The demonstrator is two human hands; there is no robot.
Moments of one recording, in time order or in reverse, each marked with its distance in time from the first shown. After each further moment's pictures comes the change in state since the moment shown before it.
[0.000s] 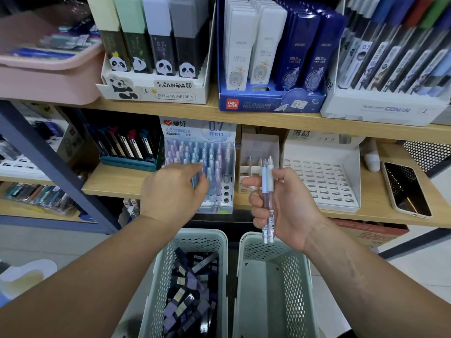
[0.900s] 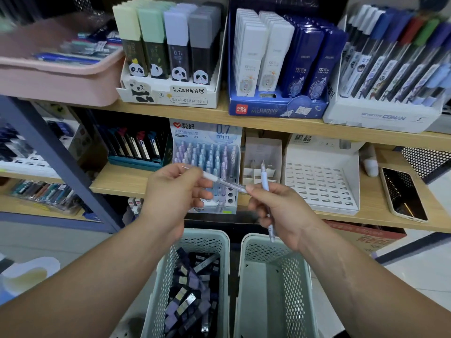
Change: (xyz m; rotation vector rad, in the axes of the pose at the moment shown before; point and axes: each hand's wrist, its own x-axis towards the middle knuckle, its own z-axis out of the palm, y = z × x) left_hand -0.002 0.027 -0.041 -1.133 -0.121 -0.914; right_hand 0.000 0.013 0.009 -0.269 0.175 -0.148
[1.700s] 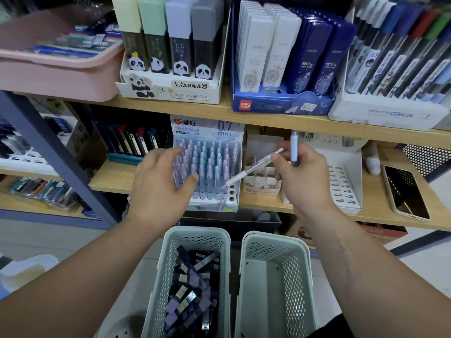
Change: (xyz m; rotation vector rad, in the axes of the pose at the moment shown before) left_hand 0.031 -0.019 -0.040 0.981 0.072 0.542; right_hand 0.026 -0.030 -0.009 -0.305 0.458 -0.512
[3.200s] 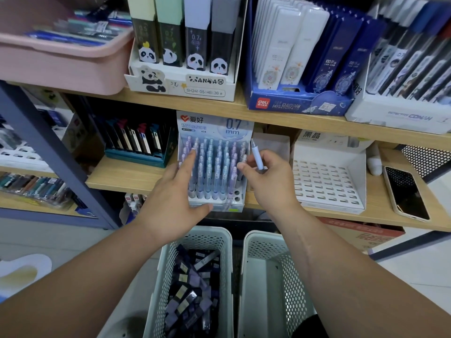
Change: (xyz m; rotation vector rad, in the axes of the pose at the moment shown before) left_hand -0.006 -0.013 0.001 0.019 -0.387 0.019; right_hand -0.005 0.024 0.060 -0.156 -0.135 -0.054
